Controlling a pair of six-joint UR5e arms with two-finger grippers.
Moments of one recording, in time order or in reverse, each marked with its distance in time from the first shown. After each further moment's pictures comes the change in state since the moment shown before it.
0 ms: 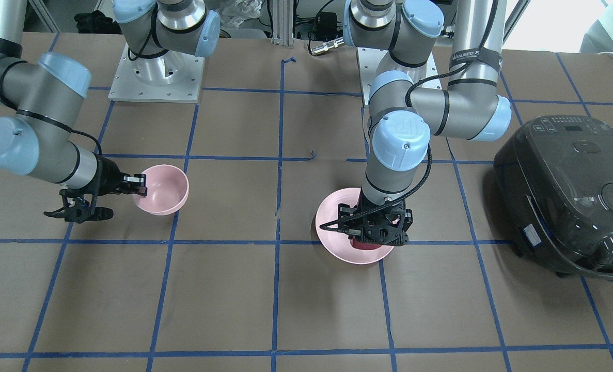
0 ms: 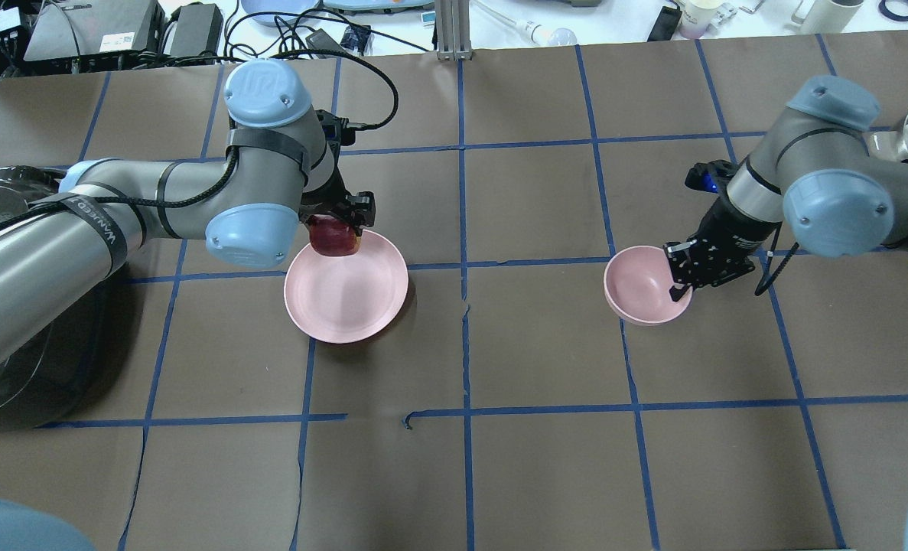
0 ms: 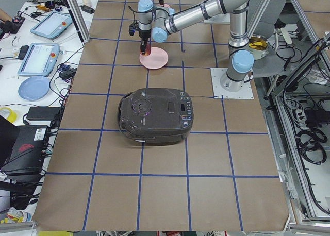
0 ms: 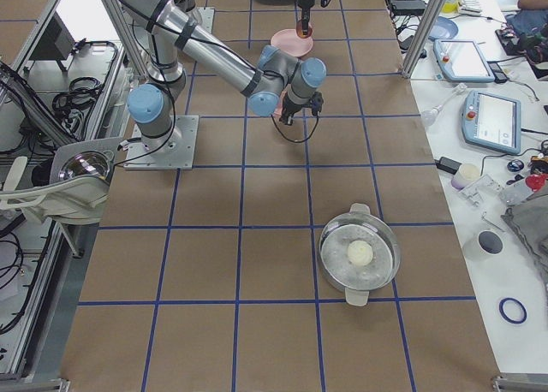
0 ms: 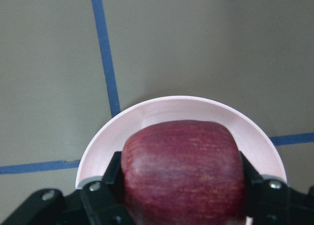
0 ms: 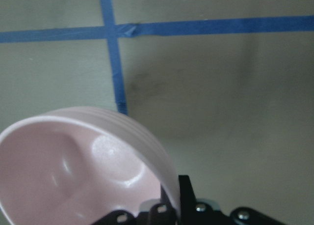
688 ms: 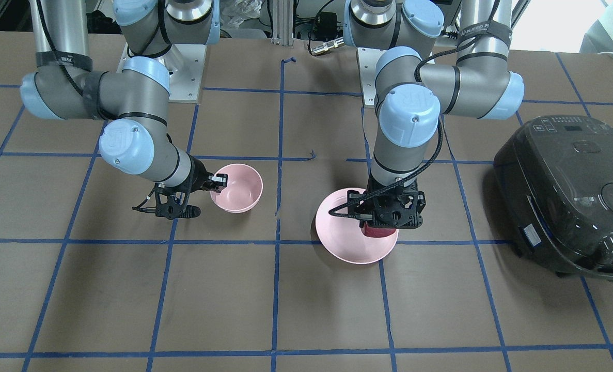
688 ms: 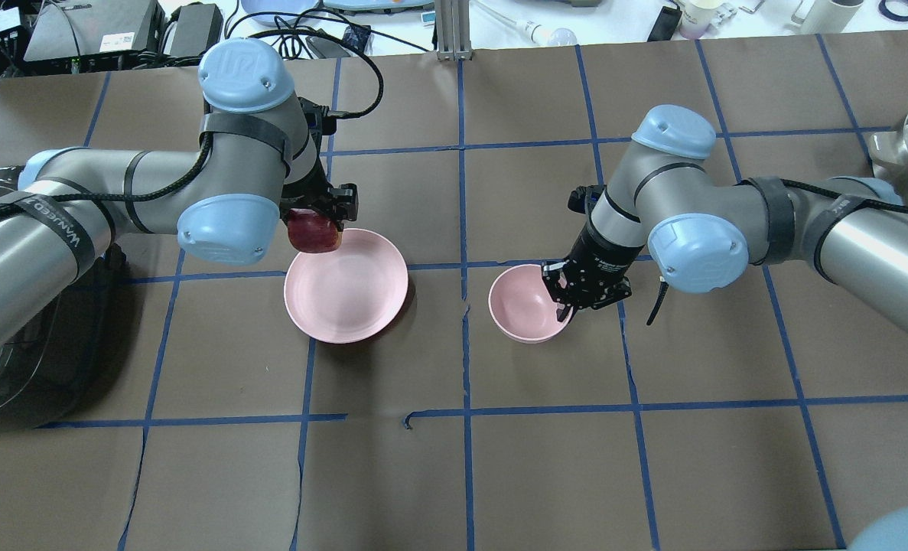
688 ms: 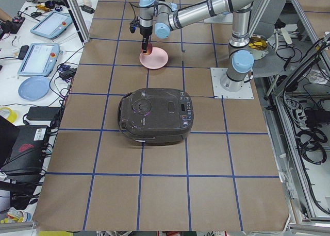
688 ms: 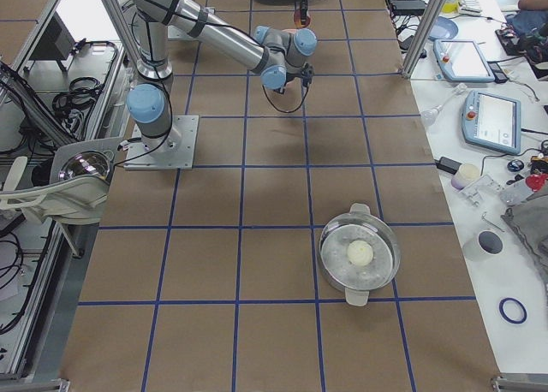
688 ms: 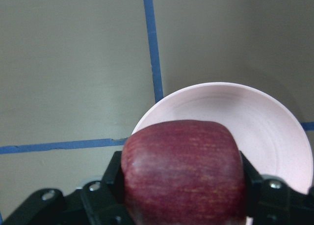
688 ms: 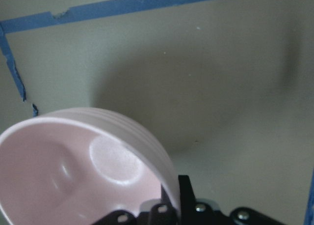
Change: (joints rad) left arm -0.011 0.072 0.006 -0.070 0.046 -0.059; right arm 0.254 0.053 0.026 -0.136 0.089 0.306
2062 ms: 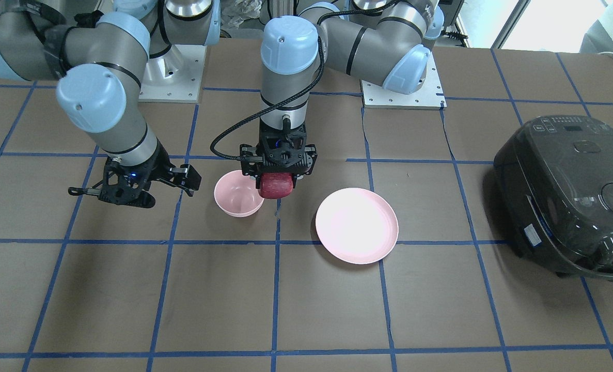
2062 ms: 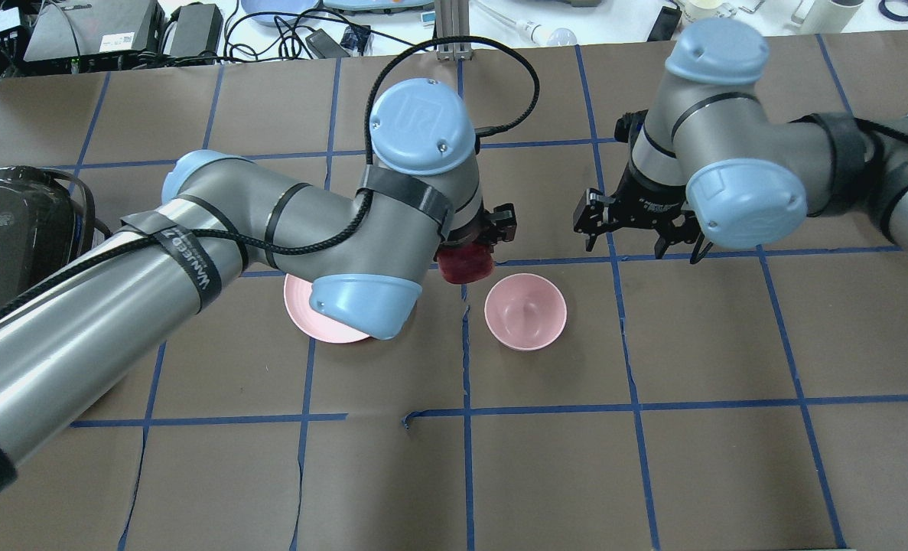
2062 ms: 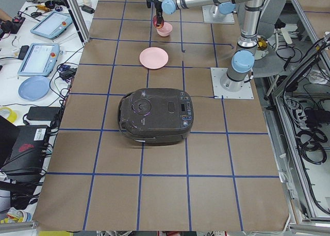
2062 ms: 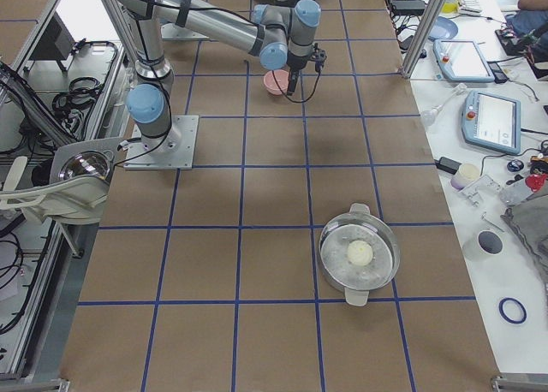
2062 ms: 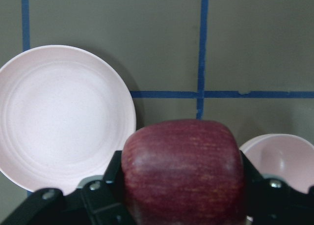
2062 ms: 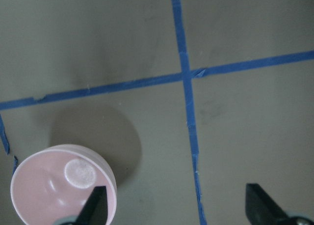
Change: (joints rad) left arm -0.352 -0.009 0.035 0.069 -0.093 -0.524; right arm -0.046 -0.146 -0.146 0.090 -0.242 0.049
